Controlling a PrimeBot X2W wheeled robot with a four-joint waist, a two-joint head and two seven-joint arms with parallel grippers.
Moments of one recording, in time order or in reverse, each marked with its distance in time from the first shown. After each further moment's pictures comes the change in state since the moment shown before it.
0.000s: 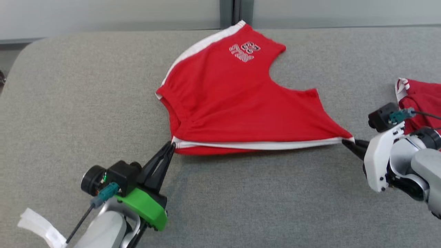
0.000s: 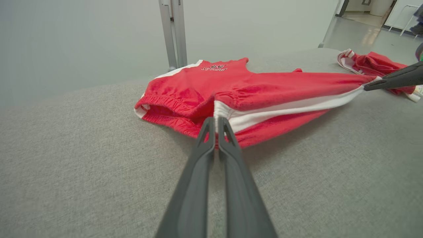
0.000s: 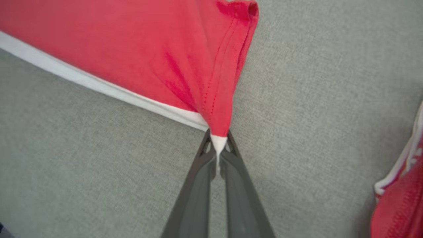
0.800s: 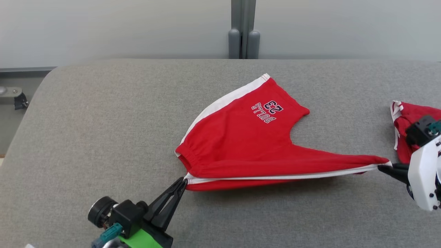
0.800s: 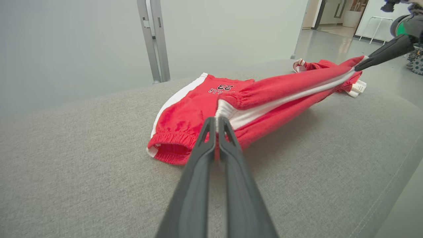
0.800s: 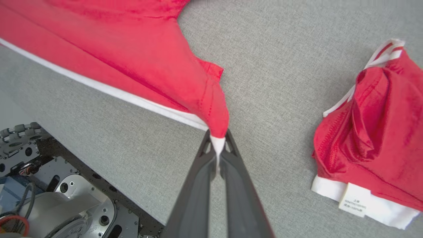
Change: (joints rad) left arm 0.226 0.086 -0.044 -0.231 -0.001 0.000 0.000; right arm 0.120 -0.351 -0.026 -0.391 0.148 0.001 0.251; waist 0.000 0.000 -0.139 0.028
